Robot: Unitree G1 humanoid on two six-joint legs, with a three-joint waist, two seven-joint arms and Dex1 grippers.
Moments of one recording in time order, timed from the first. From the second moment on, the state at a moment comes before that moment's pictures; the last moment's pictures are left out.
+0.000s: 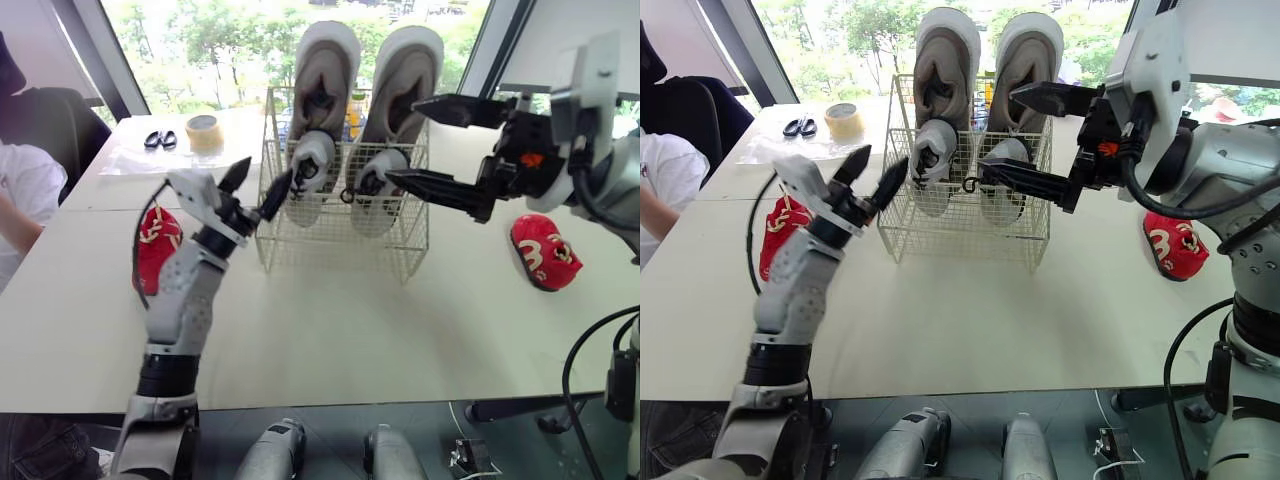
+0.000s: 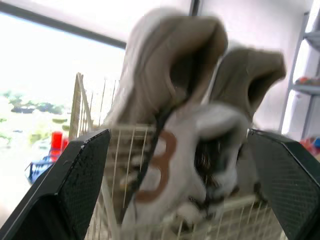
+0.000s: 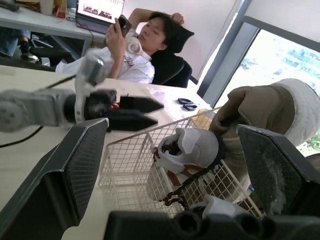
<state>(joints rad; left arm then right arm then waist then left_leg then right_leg) -0.52 0.26 0.11 -0.10 -0.66 0.18 -0.47 -0.81 -0.90 -0.21 -0.45 0.86 0.83 0.75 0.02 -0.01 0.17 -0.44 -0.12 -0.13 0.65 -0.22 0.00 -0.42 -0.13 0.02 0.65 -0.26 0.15</state>
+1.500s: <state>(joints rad) -0.61 0.72 0.10 -0.32 -1.07 0.92 -0.87 -0.40 -0.78 -0.43 0.41 0.40 0.62 0.52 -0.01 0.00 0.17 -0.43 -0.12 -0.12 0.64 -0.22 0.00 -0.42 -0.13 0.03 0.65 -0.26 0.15</state>
